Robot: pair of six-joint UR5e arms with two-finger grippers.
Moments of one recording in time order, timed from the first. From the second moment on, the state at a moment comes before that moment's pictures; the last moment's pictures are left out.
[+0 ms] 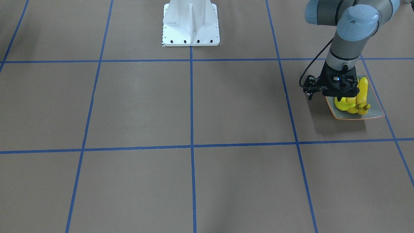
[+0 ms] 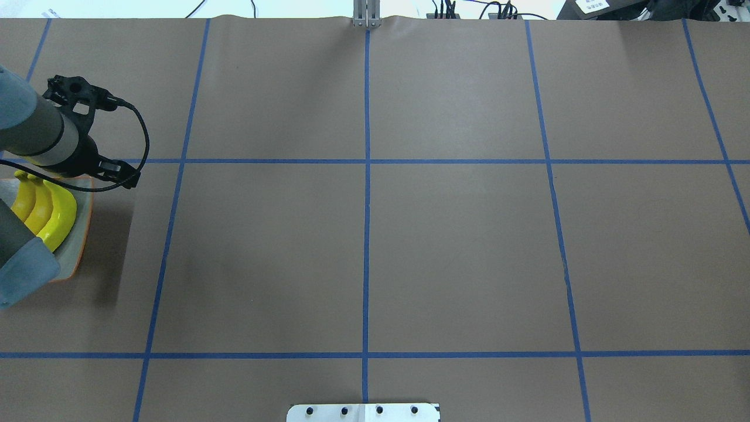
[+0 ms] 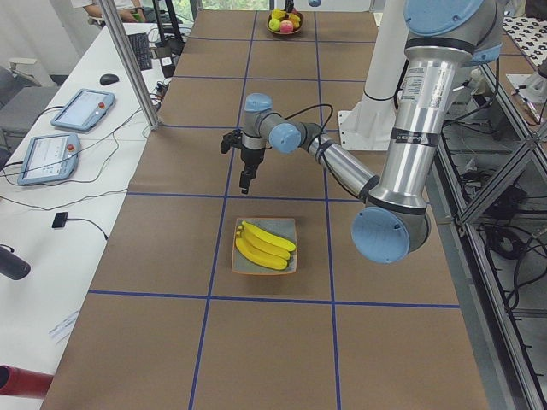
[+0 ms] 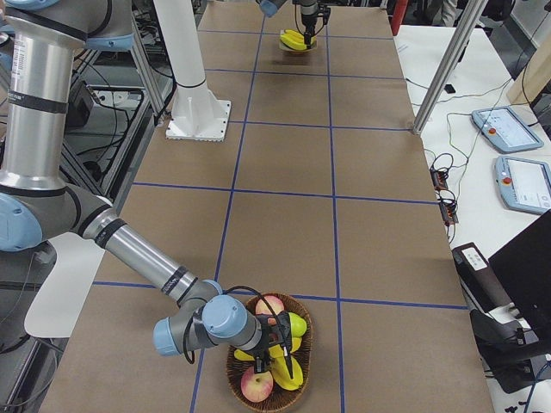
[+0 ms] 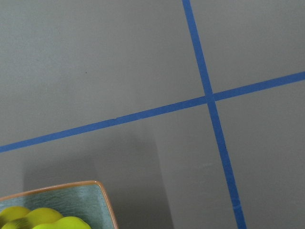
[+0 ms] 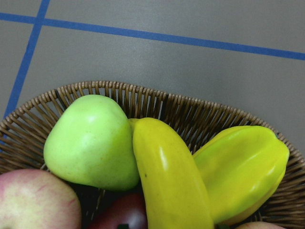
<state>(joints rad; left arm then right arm) -0.86 -1.76 -1.96 -1.53 -1.89 -0.64 1.62 -1.79 1.17 -0.59 2.30 0.09</state>
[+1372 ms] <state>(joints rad) -0.85 -1.83 -1.94 -1.54 -1.90 -0.74 1.78 -1.77 1.64 -1.20 2.55 0.02</state>
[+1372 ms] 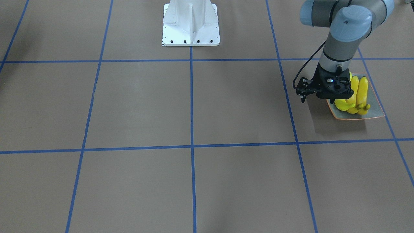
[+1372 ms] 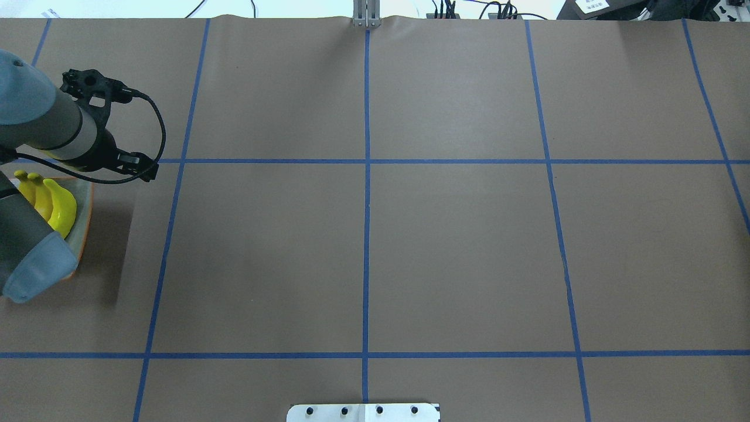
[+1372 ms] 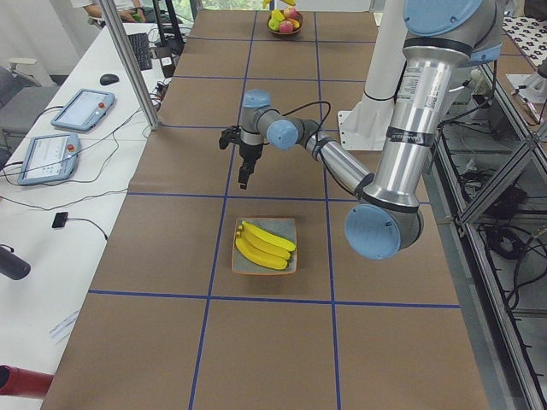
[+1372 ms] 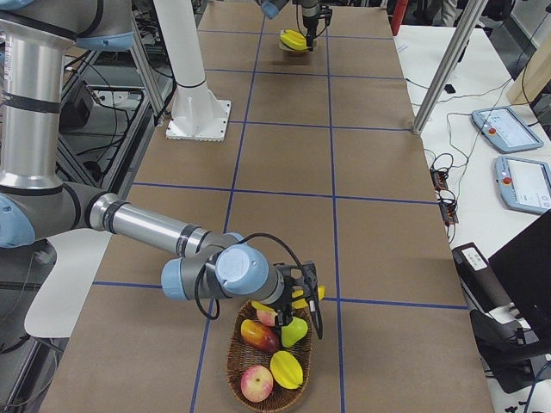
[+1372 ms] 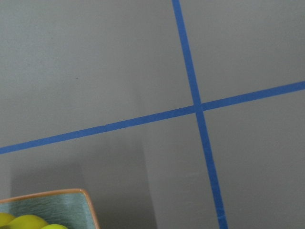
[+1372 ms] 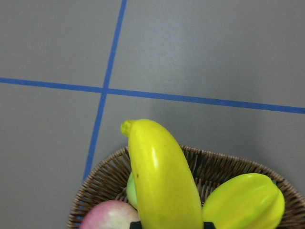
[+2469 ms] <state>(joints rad) -0.81 -2.05 -1.76 -1.87 -1.99 -1.14 1.29 -1.31 1.75 -1.23 2.52 0.89</state>
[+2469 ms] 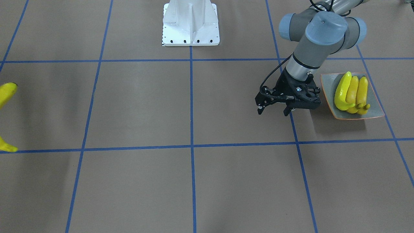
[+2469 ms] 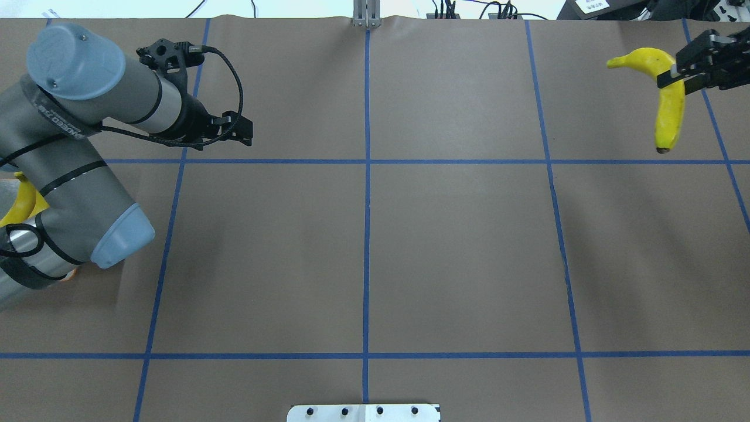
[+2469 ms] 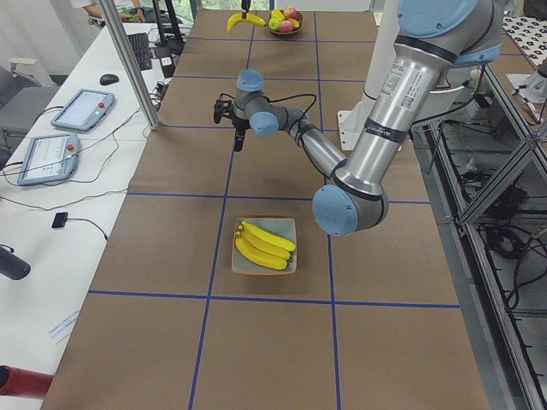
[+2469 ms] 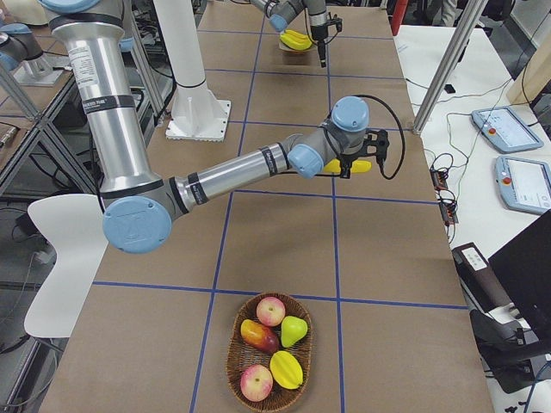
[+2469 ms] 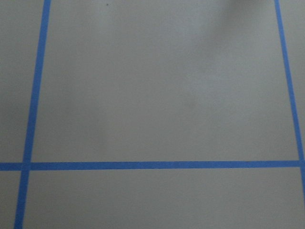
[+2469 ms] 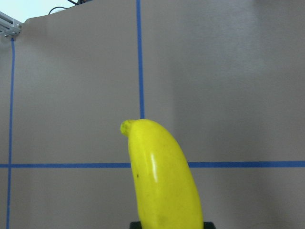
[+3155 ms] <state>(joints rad) -0.75 -2.15 -1.73 -1.95 -2.00 -1.30 1.03 -1.20 1.78 -0.99 2.24 1.39</state>
